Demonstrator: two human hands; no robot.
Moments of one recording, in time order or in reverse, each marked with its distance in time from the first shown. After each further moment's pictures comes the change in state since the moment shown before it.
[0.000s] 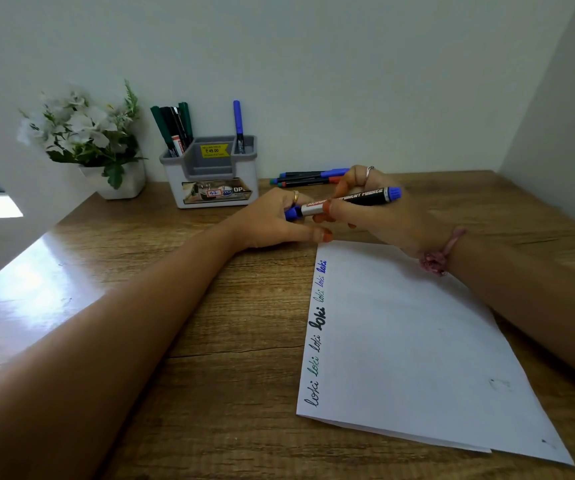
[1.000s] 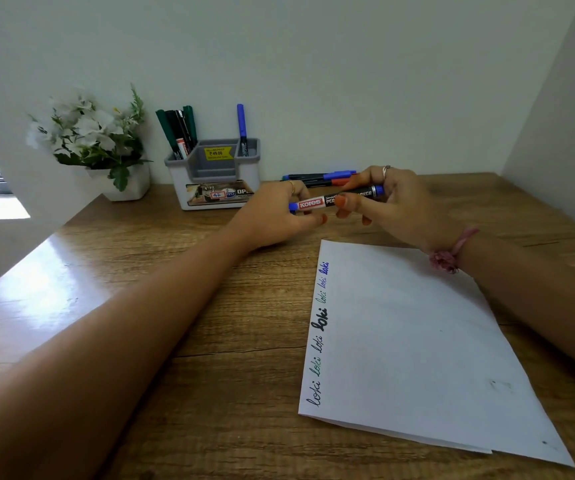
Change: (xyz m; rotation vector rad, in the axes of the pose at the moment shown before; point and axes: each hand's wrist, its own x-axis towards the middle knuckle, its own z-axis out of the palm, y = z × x) left_hand 0.012 -0.010 0.001 0.255 0.253 -0.017; right_hand 0.010 0.016 -0.016 -0.087 0.016 -0.079
